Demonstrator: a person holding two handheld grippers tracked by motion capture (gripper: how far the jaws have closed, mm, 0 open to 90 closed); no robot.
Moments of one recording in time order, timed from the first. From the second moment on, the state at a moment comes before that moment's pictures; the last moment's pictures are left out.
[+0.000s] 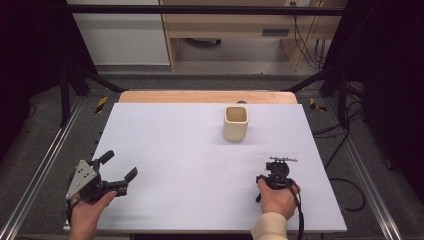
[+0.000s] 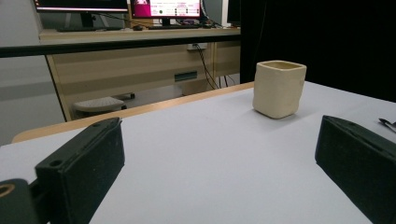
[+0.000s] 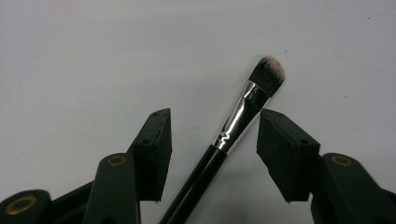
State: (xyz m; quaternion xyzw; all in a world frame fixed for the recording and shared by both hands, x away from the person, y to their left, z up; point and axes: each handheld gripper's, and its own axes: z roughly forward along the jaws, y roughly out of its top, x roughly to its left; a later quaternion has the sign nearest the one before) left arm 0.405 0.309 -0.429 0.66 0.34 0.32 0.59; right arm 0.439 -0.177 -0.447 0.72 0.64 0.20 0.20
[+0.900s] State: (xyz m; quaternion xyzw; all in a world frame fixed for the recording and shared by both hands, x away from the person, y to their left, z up) left arm 0.405 0.309 -0.428 0.66 0.34 0.32 0.59; right arm 0.440 -0.174 -0.454 0.74 0.62 0.19 0.17
